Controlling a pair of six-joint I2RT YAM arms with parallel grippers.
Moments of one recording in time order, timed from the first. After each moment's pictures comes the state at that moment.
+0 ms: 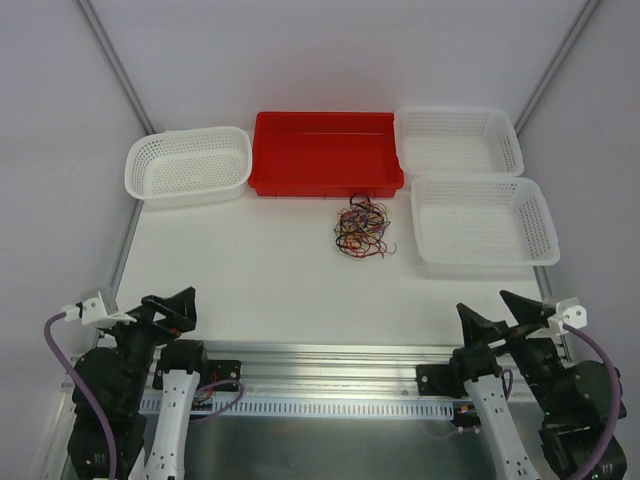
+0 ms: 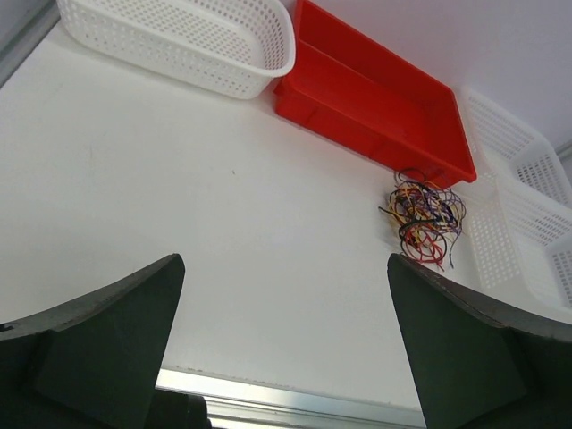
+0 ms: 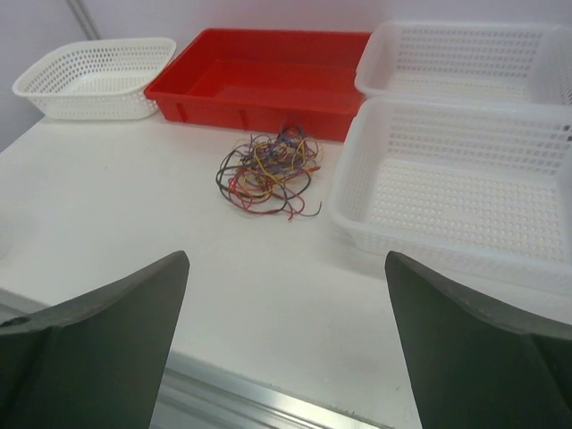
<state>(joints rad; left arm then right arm) 0.00 0.00 1.00 -1.11 -0.02 -0.48 0.21 0.01 1.02 -1.01 -0.11 0.10</state>
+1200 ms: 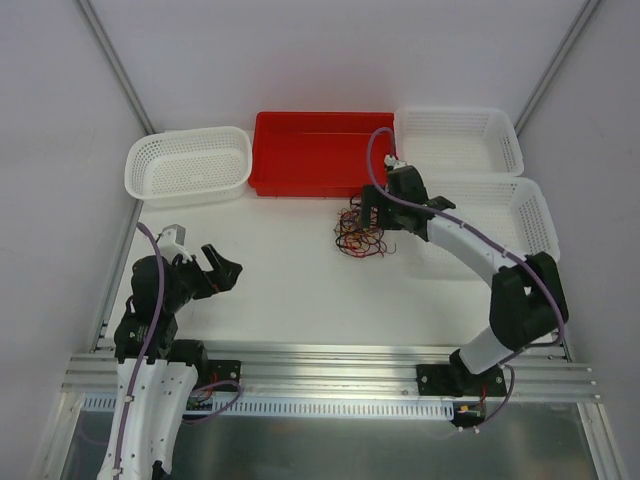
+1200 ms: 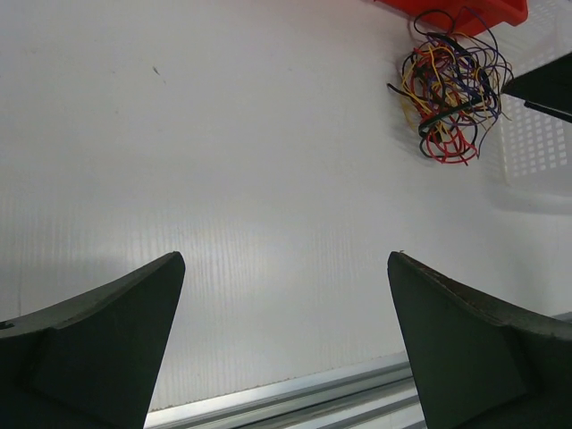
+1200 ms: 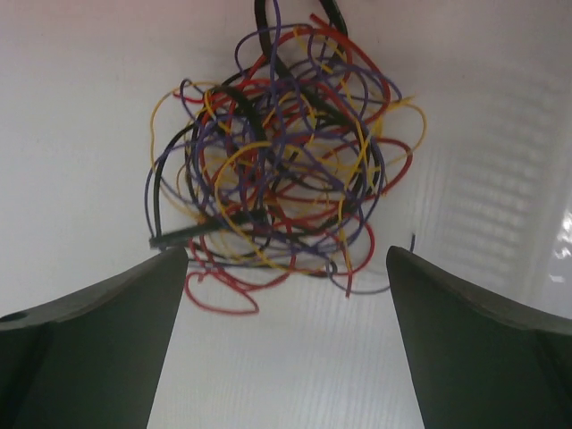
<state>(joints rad) 0.00 0.37 0.56 -0.68 0.30 -0.45 0.48 1.54 1.12 -0.39 0.05 0.39</state>
